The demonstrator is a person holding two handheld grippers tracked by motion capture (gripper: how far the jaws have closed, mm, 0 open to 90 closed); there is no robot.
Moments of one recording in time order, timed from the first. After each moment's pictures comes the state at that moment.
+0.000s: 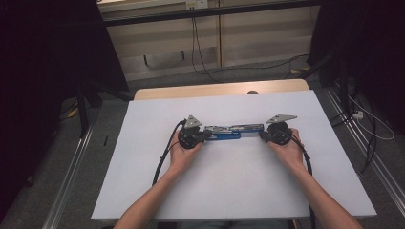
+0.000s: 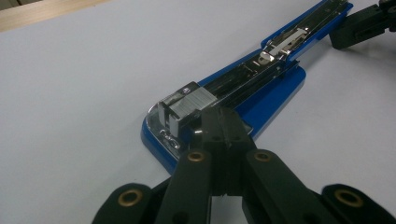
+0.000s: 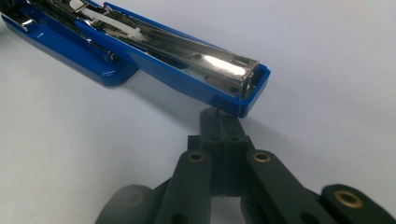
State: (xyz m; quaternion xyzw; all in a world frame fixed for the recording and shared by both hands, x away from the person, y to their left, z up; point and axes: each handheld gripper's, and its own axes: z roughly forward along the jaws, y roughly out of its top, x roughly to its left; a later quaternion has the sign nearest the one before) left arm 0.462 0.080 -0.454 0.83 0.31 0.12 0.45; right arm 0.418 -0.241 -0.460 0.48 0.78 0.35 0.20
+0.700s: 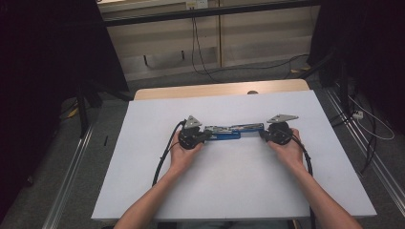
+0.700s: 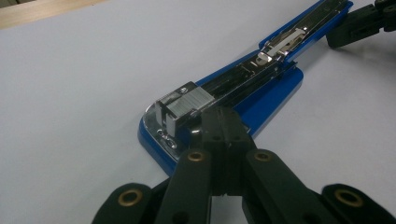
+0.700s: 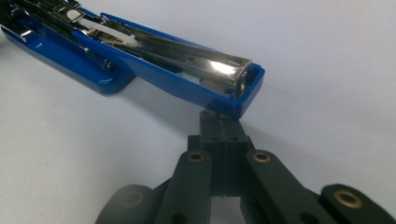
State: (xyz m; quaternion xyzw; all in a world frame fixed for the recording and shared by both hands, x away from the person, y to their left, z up) left arm 0.461 0.080 -0.455 0.83 0.31 0.11 0.45; right arm 0.418 -0.242 -0.460 0.49 0.77 0.37 0.20
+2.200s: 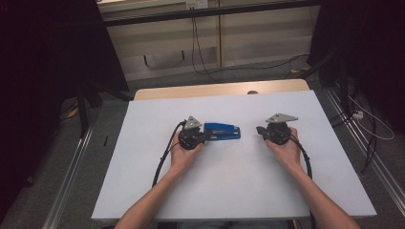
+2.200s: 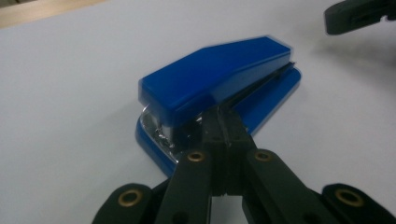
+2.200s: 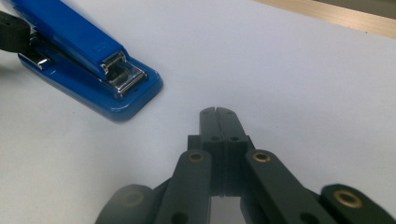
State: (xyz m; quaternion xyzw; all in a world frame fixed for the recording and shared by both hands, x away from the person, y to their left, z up) left arm 0.459 0.079 -0.456 0.83 0.31 0.11 0.45; right arm 0.416 -0.235 -0.455 0.47 0.75 0.40 0.24
